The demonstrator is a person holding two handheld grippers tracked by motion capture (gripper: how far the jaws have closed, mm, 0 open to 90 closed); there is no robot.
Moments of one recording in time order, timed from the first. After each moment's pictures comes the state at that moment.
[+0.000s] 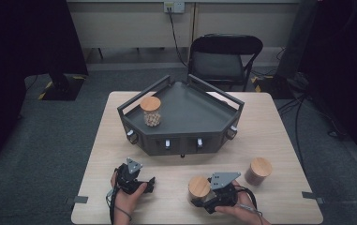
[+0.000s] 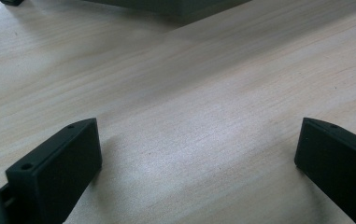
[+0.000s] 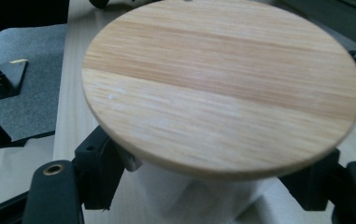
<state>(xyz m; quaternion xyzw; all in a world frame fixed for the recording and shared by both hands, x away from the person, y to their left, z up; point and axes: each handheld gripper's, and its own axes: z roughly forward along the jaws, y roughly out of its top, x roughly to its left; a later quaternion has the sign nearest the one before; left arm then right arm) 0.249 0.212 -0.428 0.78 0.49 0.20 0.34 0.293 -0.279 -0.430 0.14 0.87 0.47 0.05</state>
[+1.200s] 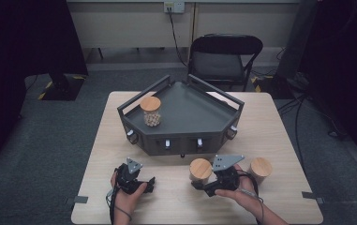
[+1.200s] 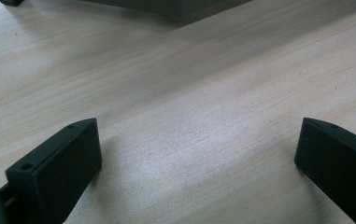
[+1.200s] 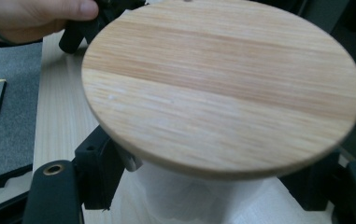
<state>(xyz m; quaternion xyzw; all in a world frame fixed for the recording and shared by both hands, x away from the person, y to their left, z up) 0.250 0.212 -0.428 0.78 0.49 0.20 0.34 0.310 -0.277 -0.387 0.17 0.86 0.47 0.07</state>
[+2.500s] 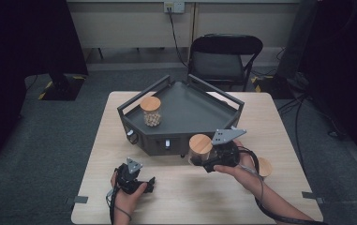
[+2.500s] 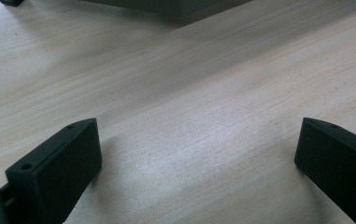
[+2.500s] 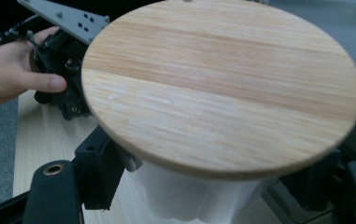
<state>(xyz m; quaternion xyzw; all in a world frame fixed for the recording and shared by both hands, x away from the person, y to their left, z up) 0.250 0.212 -0.428 0.78 0.49 0.20 0.34 0.338 -0.266 -0.323 0.20 0.85 0.47 0.10</state>
